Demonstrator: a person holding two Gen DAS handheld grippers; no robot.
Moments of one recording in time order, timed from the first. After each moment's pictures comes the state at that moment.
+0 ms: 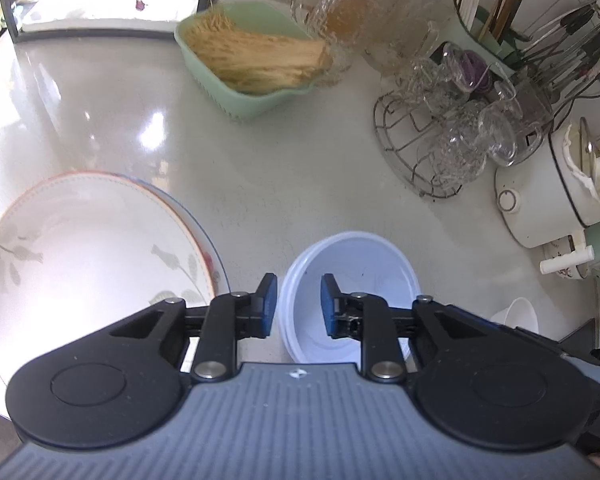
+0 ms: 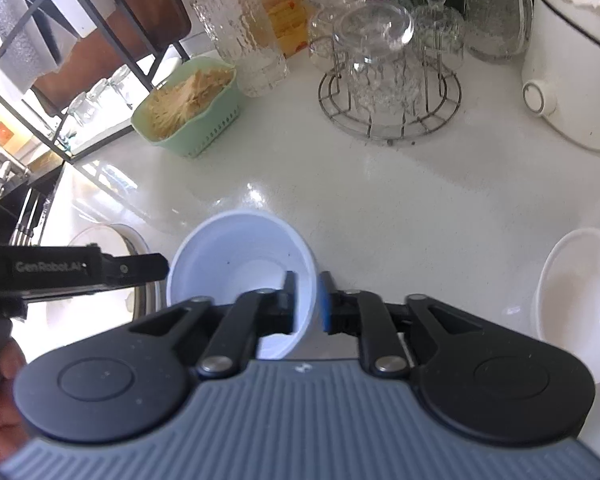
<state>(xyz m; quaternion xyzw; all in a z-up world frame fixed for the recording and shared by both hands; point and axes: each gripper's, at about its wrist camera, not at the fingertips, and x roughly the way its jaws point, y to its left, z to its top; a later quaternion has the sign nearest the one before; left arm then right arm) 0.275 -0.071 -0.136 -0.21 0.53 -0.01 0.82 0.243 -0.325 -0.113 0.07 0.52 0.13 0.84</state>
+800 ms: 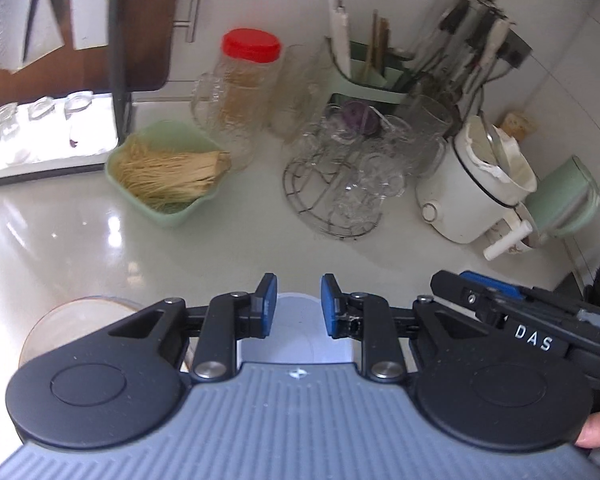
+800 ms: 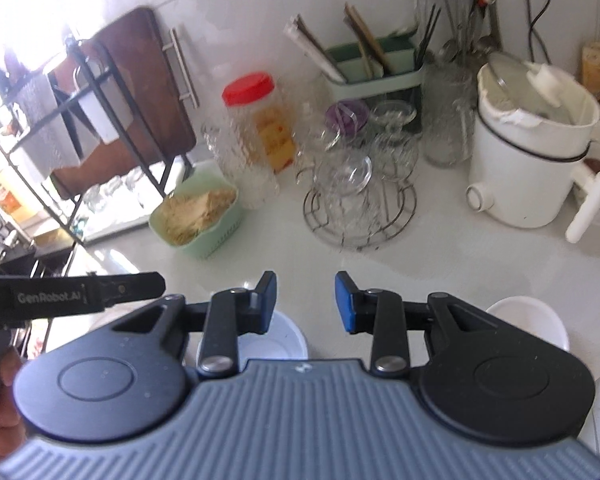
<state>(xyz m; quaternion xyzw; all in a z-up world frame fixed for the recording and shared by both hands) 0.264 -0.105 -0.042 -0.11 0.45 -0.11 0.88 0.212 -0.348 -0.033 0.09 0.39 0.09 0.91</state>
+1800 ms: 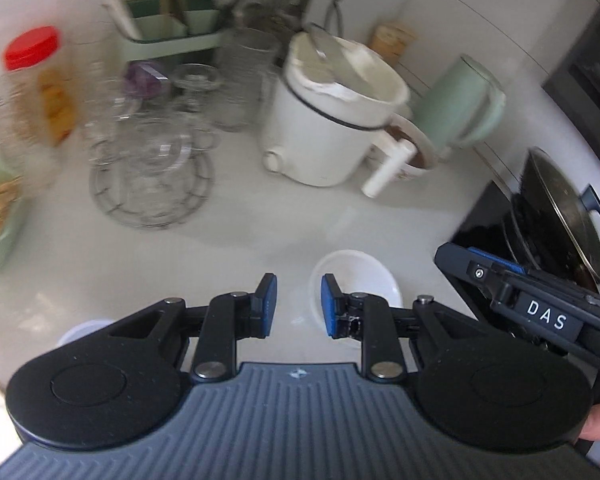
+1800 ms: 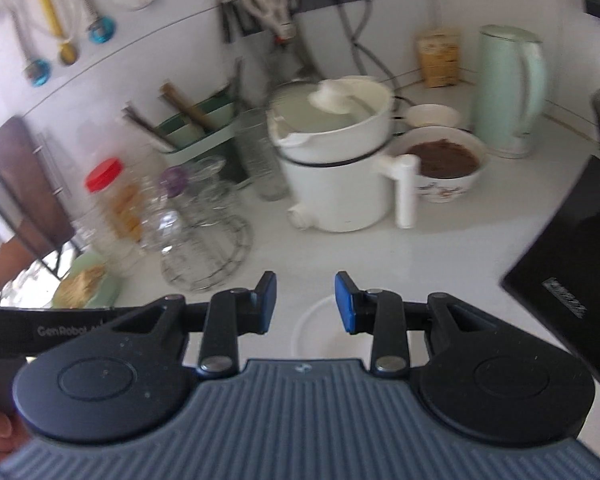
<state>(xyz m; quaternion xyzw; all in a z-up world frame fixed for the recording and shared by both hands) 0.289 -0.270 -0.061 -0.03 0.47 -0.29 0.83 0.151 -0.473 -0.030 0.15 0.34 -0.11 0.92</state>
